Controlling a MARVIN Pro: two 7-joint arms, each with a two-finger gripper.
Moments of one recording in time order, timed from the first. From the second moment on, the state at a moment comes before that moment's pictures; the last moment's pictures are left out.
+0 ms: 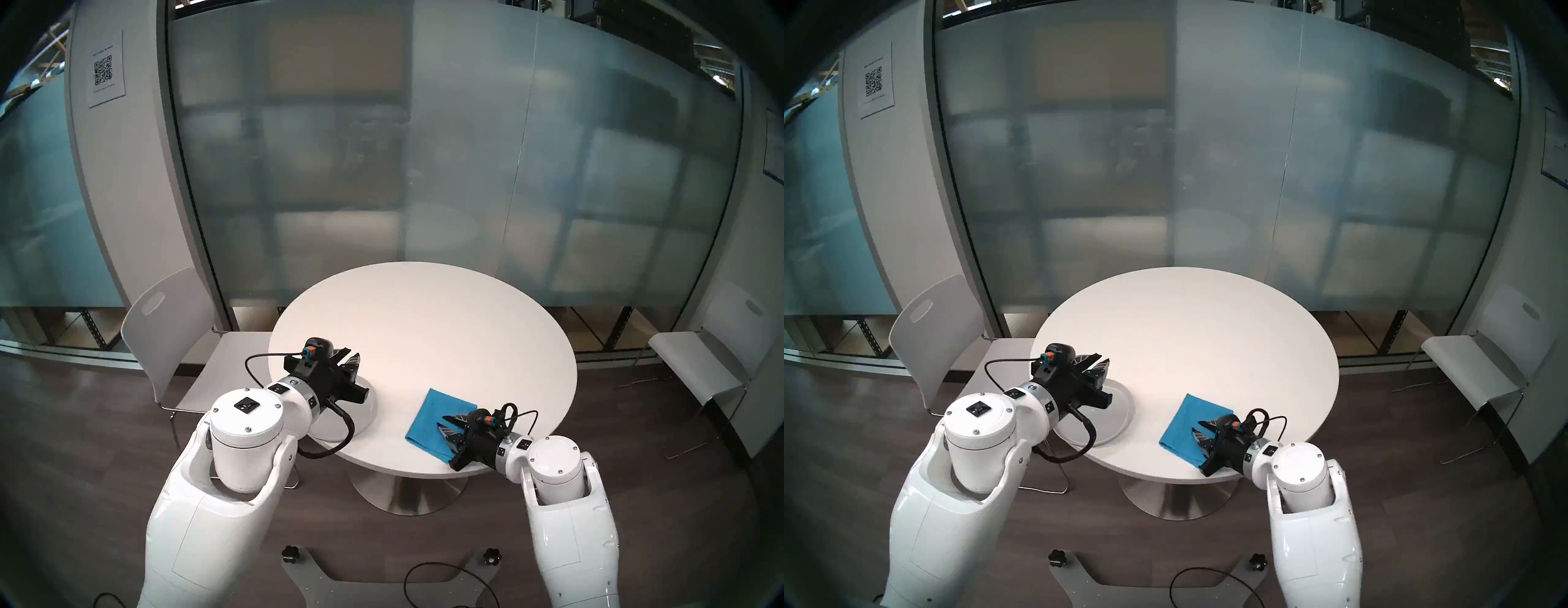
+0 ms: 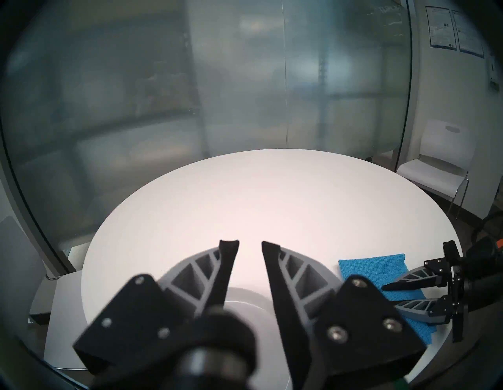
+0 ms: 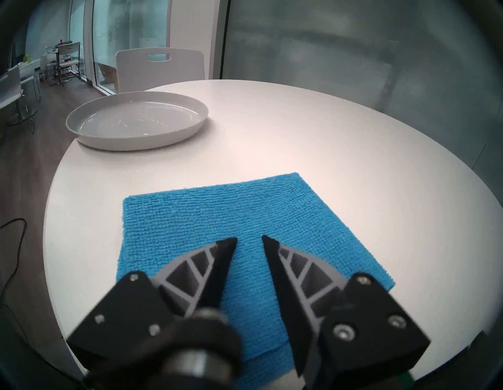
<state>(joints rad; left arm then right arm) 1.75 -1.33 -1.41 -2.12 -0.07 0.60 -0.17 -1.71 -1.58 1.69 -1.65 -0.48 0.14 0.85</state>
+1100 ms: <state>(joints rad) 1.73 -1.34 -1.40 -2.11 -0.08 0.60 -0.16 -1.72 -1.56 1.75 -1.68 -0.50 0.16 0.84</state>
